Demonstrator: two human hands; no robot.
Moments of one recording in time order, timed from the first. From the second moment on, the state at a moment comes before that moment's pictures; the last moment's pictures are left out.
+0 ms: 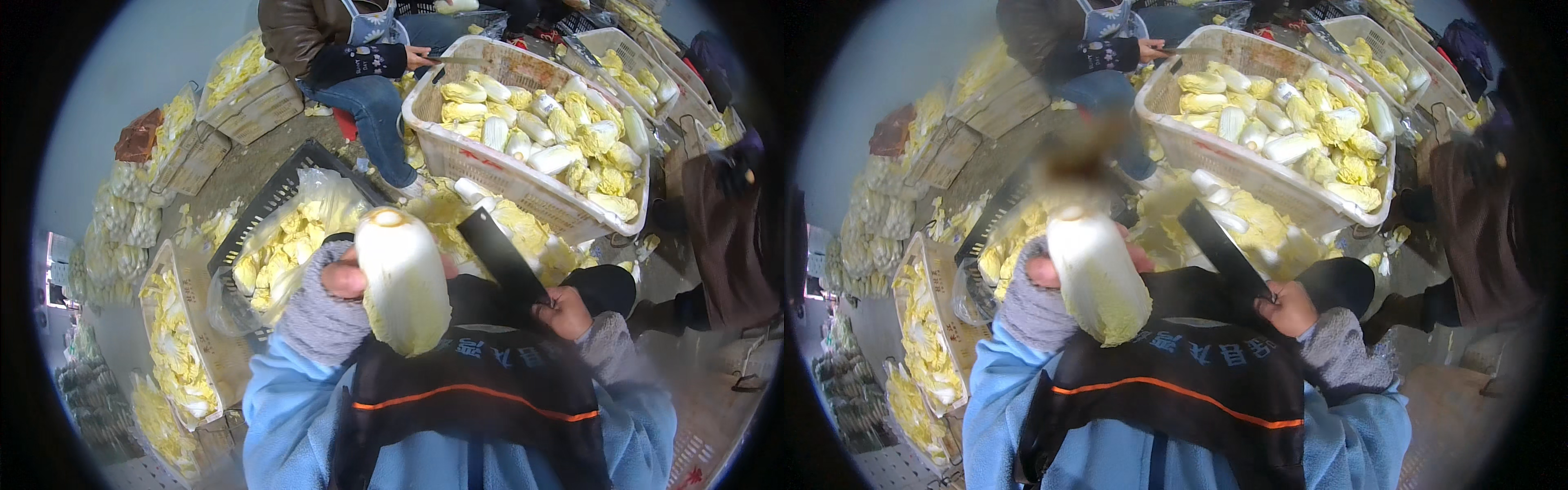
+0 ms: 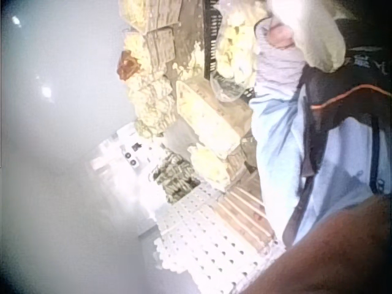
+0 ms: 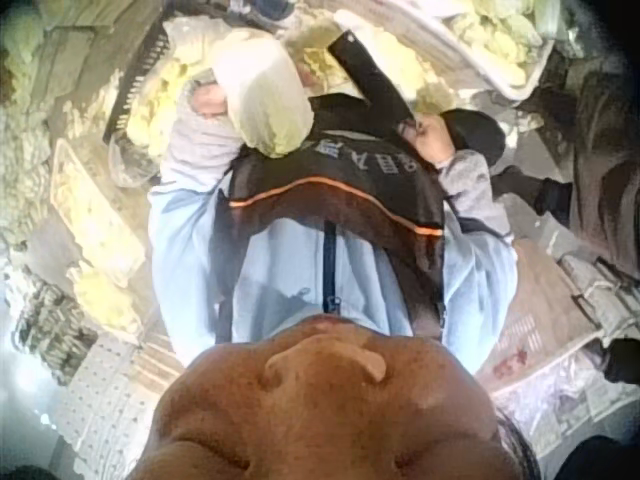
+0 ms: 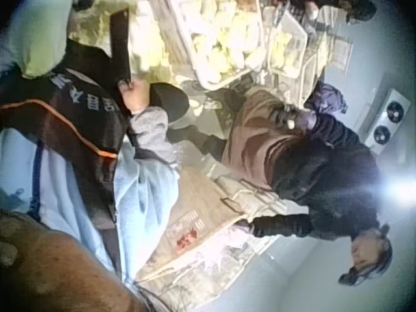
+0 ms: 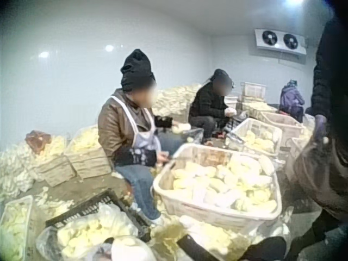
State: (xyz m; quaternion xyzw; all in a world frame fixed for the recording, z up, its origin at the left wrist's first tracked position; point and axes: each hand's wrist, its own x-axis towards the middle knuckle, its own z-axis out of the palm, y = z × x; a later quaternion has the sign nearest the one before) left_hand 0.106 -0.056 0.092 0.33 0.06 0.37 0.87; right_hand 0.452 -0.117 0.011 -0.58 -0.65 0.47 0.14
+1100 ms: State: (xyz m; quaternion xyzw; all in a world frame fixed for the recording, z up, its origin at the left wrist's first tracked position) left_hand 0.143 -0.070 0.127 0.60 0.23 0.21 0.74; right_hand 0.419 -0.114 0.154 -0.26 -0.90 -0.02 0.35
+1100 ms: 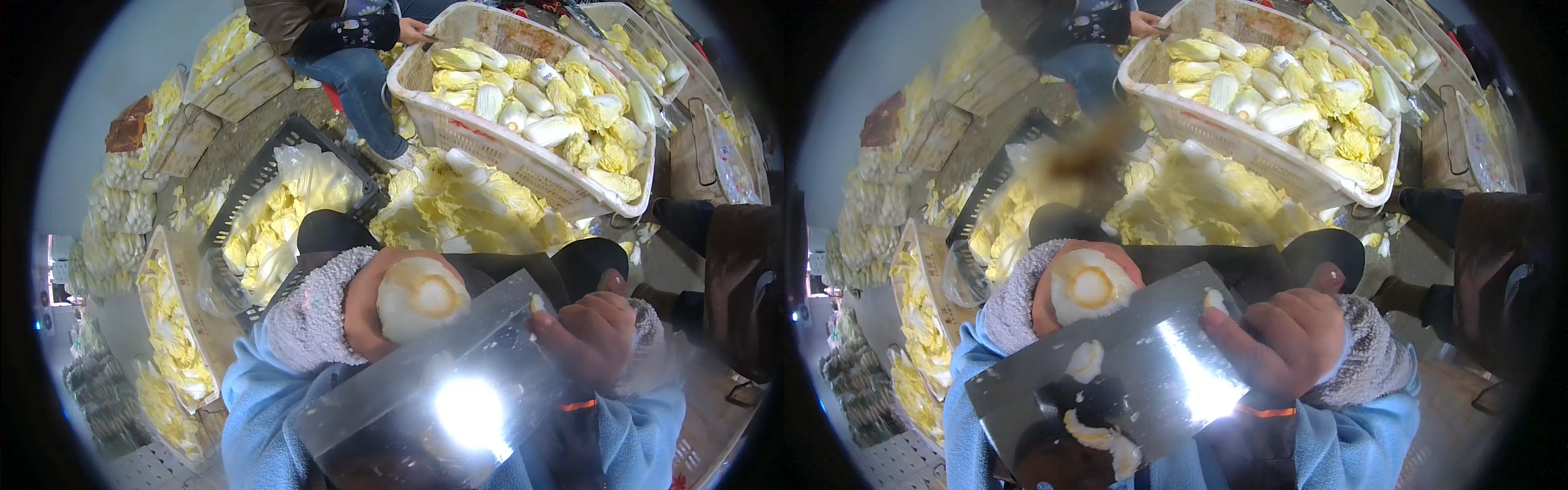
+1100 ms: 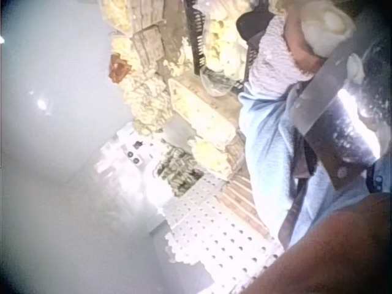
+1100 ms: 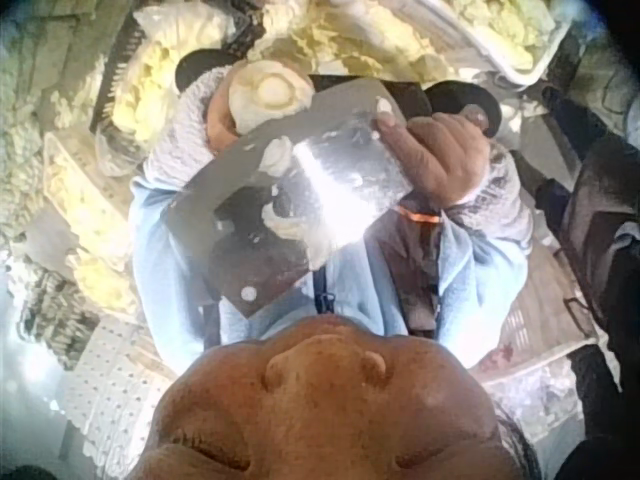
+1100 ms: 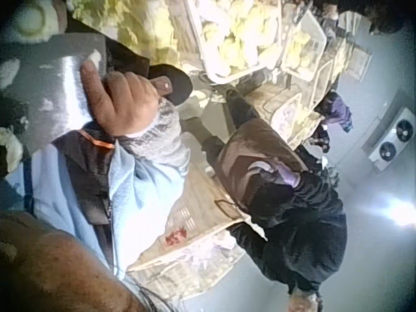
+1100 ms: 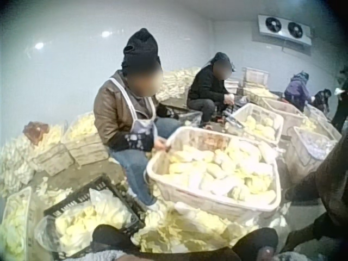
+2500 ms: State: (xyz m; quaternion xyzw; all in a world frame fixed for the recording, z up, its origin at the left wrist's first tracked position) left_hand 0.156 -0.024 0.107 0.51 0.33 0.45 0.66; right_hand 0.368 -0.027 0.040 -0.15 -0.40 0.82 0.39
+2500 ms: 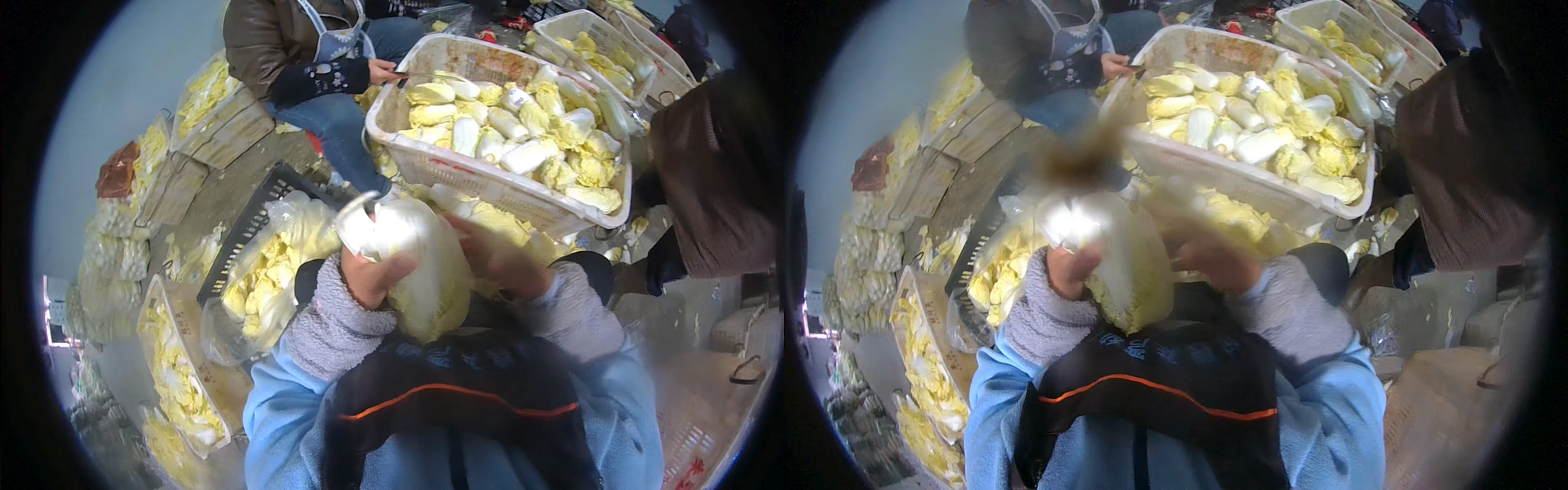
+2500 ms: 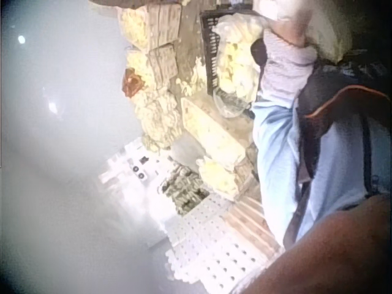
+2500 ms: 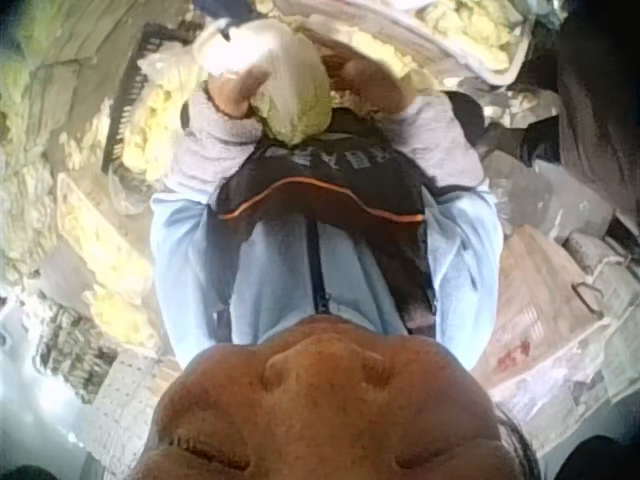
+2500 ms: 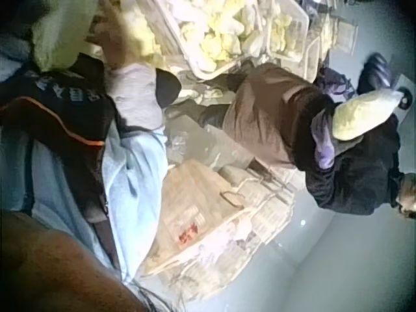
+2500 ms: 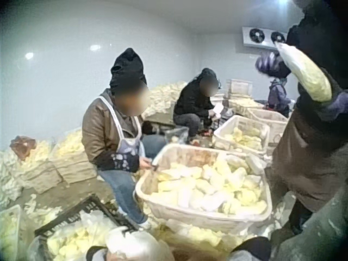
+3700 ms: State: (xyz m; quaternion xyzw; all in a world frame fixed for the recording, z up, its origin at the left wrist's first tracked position) left_hand 0.176 0.021 0.059 0.94 0.19 0.24 0.12; right_hand 0.394 -0.029 0.024 -0.34 -0.35 0.77 0.41
